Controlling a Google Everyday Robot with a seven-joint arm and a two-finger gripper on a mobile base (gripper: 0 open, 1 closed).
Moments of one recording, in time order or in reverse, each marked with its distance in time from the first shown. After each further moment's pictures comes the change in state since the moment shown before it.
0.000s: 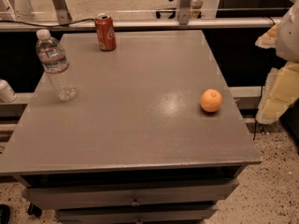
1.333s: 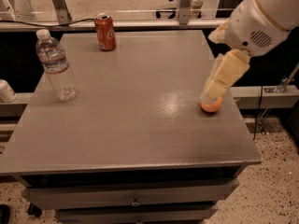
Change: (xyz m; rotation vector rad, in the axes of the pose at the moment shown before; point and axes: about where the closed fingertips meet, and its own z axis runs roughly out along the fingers) arm -0.095 -0.020 0.032 -0.080 -0.284 0.014
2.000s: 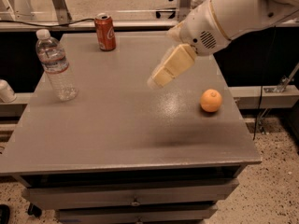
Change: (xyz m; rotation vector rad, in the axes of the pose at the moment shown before) arm -0.092 -0.008 0.050 -0.066 -0.336 0.058
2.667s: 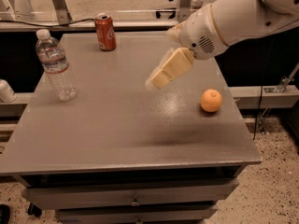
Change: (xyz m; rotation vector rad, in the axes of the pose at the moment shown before) arm -0.002 -0.001 0.007 0.018 -0.052 -0.017
